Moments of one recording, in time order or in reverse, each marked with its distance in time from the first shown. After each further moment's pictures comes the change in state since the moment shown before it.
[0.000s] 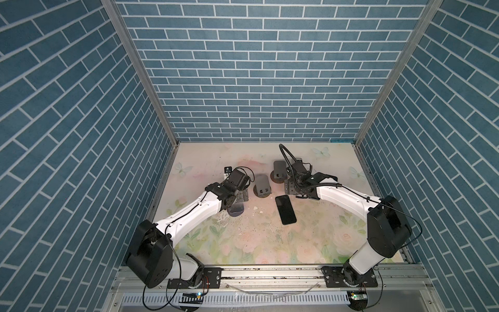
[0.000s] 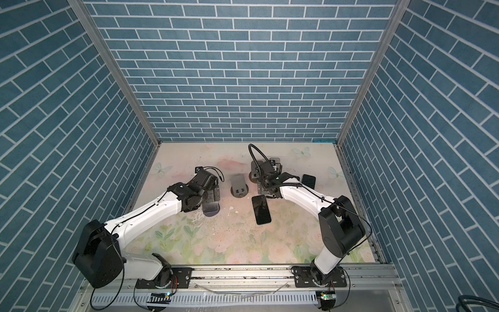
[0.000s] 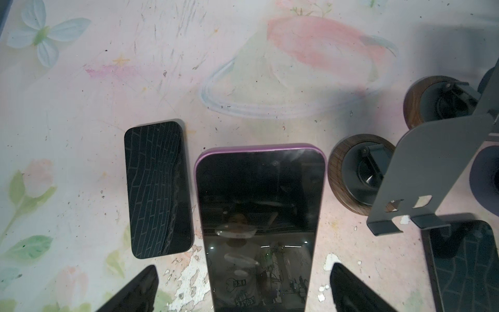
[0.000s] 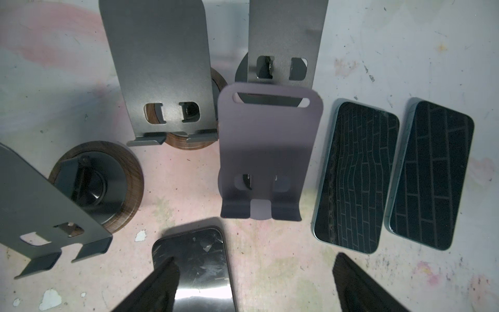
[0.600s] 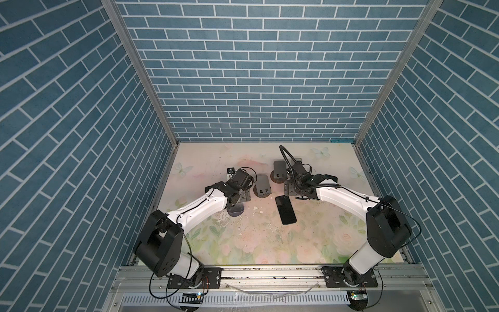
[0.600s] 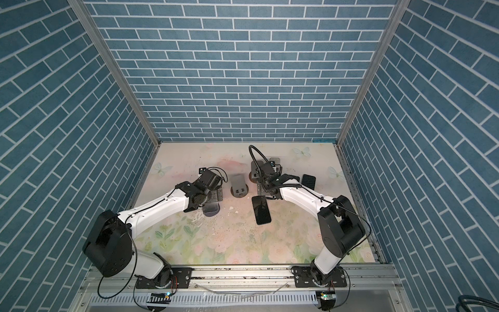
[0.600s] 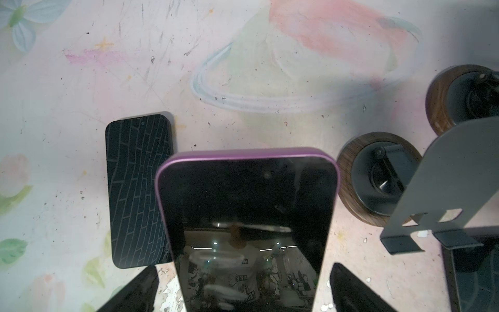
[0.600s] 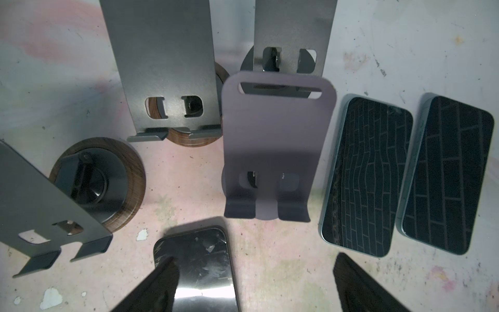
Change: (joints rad) left arm -0.002 0.085 0.002 0.048 -0.003 -0.027; right arm -0.003 0.002 -0.027 0.037 -0.021 0.000
